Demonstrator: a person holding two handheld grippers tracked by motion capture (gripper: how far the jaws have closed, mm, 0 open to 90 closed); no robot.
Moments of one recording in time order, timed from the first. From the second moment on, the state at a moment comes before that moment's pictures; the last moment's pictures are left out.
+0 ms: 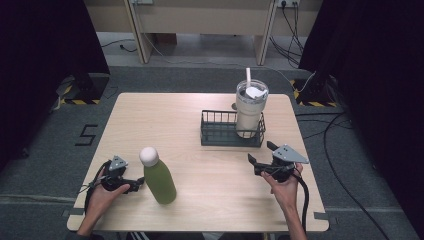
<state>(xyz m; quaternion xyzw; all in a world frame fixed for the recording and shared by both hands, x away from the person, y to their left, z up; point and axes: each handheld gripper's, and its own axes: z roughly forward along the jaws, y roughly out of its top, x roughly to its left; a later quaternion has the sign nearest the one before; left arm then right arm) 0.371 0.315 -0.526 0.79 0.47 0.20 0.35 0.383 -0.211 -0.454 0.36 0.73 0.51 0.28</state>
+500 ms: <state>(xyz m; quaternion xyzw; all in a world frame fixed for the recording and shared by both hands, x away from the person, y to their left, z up) 0.371 0.315 -0.526 0.79 0.47 0.20 0.35 0.369 -0.213 -0.464 0.37 0.74 0.50 0.26</state>
